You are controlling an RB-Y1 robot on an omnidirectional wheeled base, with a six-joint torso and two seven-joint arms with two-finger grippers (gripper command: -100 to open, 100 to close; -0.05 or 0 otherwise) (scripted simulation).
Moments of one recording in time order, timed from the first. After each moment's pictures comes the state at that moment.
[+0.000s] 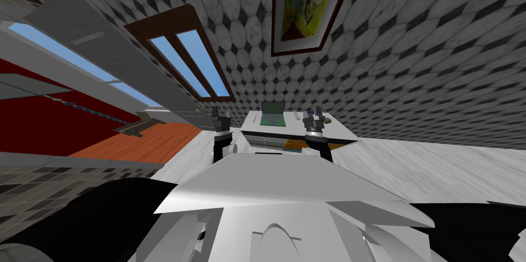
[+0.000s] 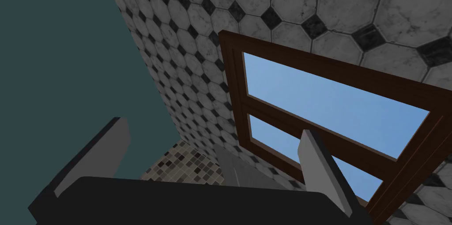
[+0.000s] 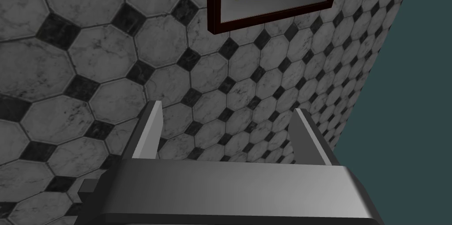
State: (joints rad) left arm 0.50 -0.04 0.07 -2.24 -0.03 -0.47 0.08; right arm 0.53 -0.01 0.01 -2.22 0.03 -0.41 -0.16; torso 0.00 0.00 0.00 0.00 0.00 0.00
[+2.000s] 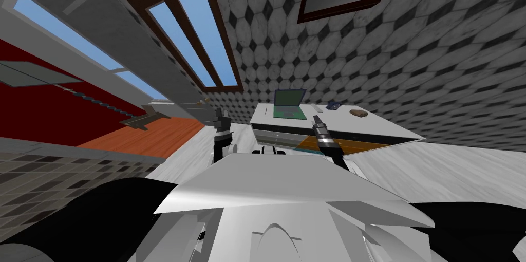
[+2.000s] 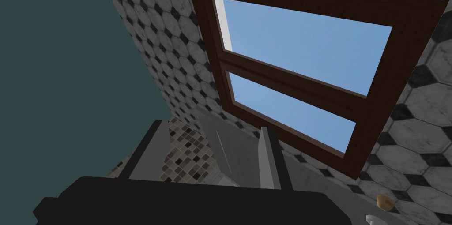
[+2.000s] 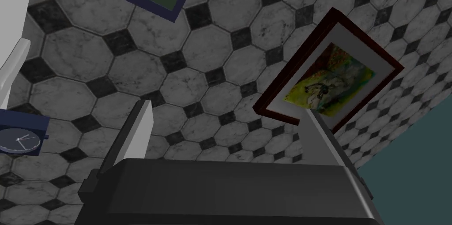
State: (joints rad) left arm 0.50 -0.04 0.07 -2.24 -0.03 -0.47 0.08; right arm 0.58 -0.24 -0.18 -2.04 0.21 -0.39 -0.07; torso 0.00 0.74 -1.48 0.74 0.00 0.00
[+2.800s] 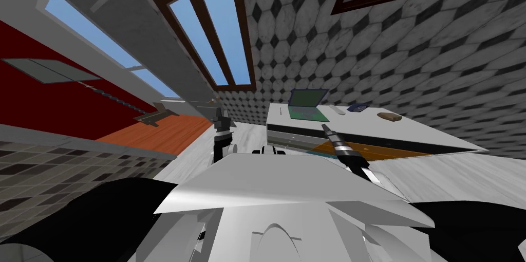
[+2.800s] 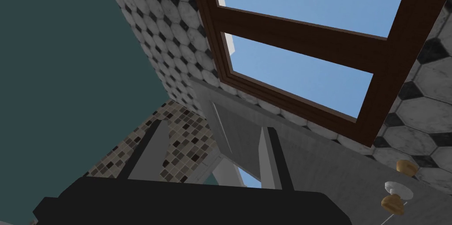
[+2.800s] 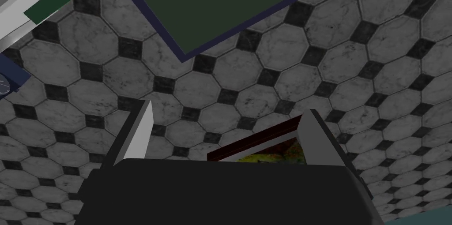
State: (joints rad) left arm 0.50 -0.04 0.07 -2.24 -0.03 -0.47 0.08; right arm 0.63 -0.34 -0.37 -1.87 0.40 -0.36 0.04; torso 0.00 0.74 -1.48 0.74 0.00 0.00
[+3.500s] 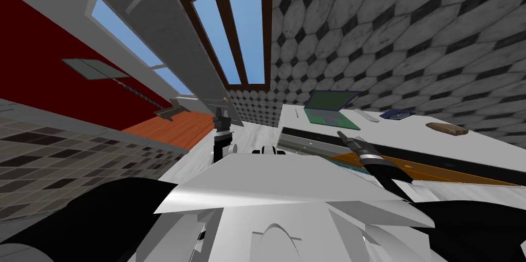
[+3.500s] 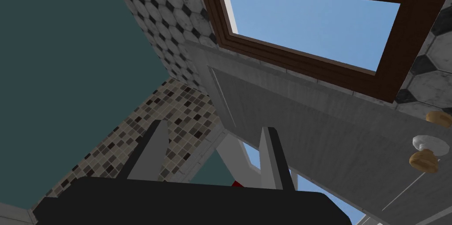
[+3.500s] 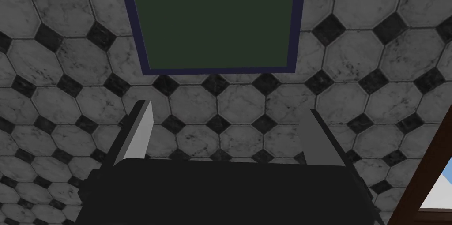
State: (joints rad) left arm 0.50 -0.04 0.07 -2.24 -0.03 -0.47 0.08; right arm 0.65 -0.47 -0.54 -1.69 0.59 -0.34 0.16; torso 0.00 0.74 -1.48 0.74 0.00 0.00
